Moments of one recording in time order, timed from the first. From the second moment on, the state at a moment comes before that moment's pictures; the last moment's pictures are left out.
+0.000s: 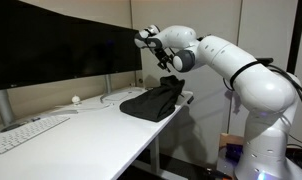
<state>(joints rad) -0.43 0.97 -0.27 -0.37 -0.32 0.90 -0.09</state>
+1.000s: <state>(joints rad) -0.50 0.89 -0.30 -0.37 -0.33 0.94 -0.24</state>
